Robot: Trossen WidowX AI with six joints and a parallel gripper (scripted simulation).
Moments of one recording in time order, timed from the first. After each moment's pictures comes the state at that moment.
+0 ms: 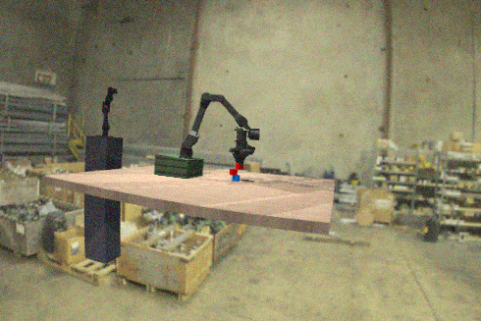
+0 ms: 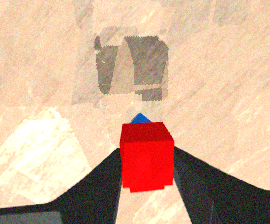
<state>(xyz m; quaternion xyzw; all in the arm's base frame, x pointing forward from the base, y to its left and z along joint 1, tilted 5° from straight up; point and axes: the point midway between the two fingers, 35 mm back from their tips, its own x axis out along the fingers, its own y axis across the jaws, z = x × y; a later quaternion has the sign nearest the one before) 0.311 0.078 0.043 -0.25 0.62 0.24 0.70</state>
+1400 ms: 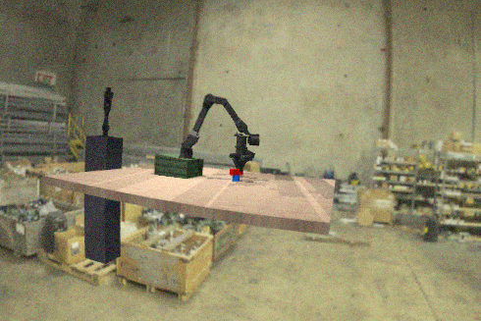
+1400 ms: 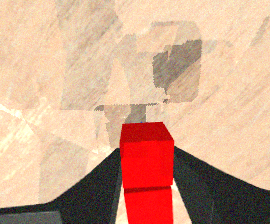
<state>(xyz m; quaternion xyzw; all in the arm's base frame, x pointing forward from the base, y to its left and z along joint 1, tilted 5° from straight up) 0.316 0.079 0.012 -0.25 0.62 0.24 0.70</state>
